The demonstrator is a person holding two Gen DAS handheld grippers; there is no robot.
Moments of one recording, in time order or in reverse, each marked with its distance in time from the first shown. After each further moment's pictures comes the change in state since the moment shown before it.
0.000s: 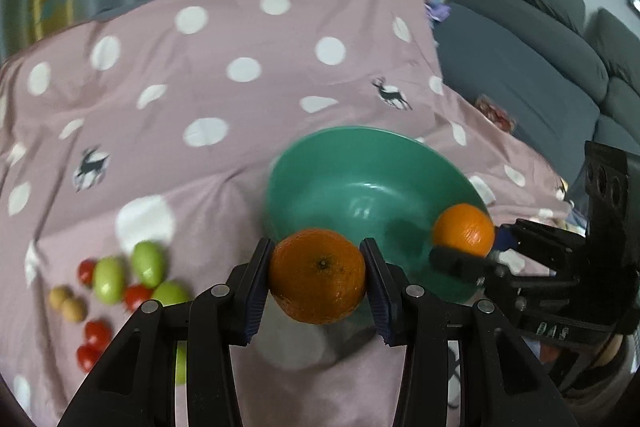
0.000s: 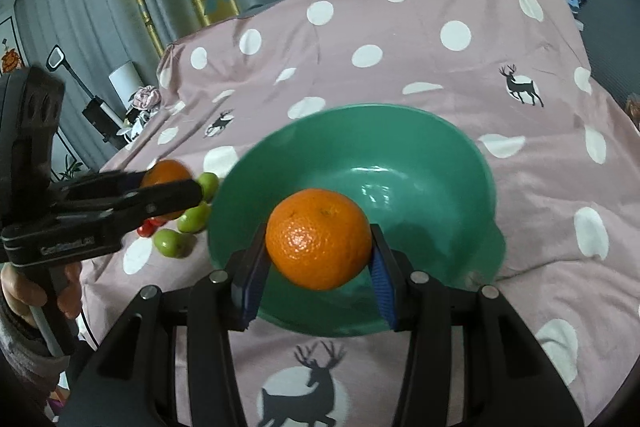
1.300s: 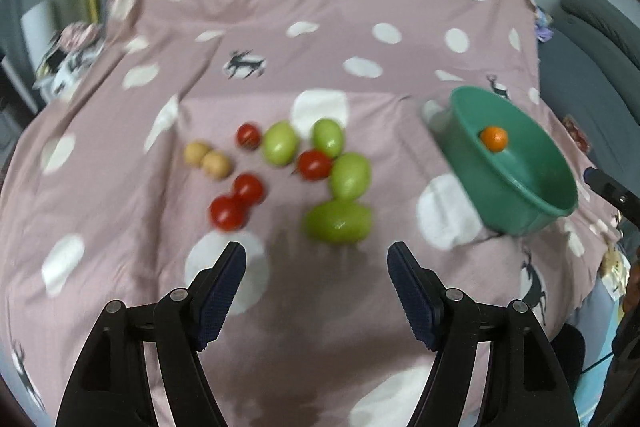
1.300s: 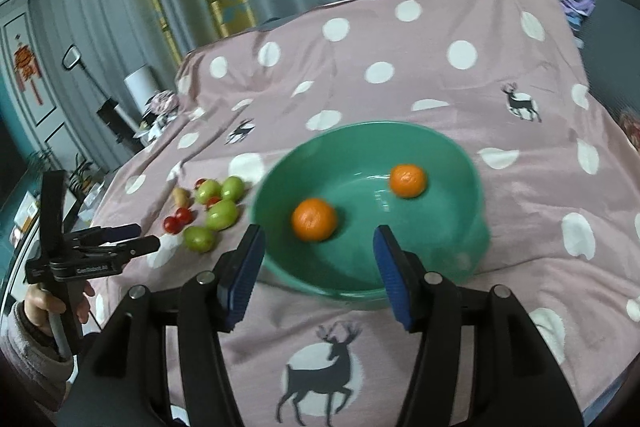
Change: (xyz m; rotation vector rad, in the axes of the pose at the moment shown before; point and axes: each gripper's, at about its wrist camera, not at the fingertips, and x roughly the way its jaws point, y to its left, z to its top) left arm -0.068 0.098 -0.103 -0.293 0.053 0.270; right arm -0.039 0.021 -0.005 -0.032 -0.044 0.040
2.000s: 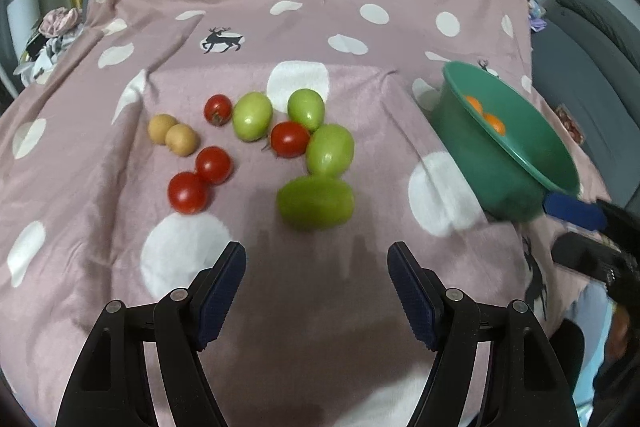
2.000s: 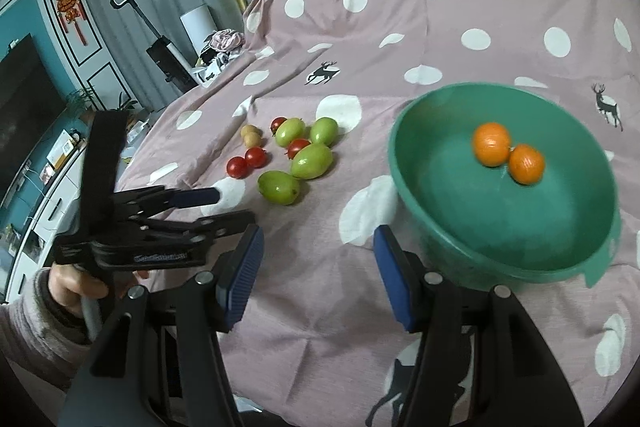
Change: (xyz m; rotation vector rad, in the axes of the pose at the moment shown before) left arm 0.031 -0.011 -0.004 0.011 0.035 -0.058; right arm 0.052 0.072 -0.018 -0.128 0.163 0.170
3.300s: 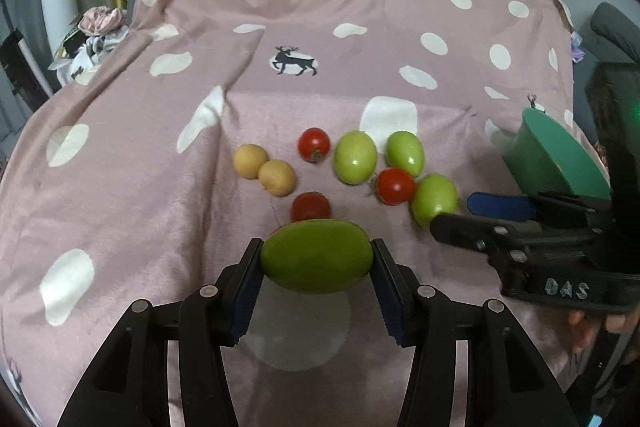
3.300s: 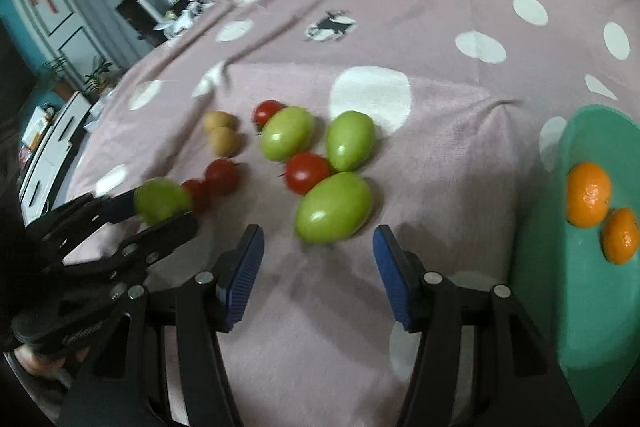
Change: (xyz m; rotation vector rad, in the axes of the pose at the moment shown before) left arm 0.000 0.064 0.014 -0.061 -0.070 0.106; right arm 0.142 0.025 0.062 -0.004 0.212 -0.068
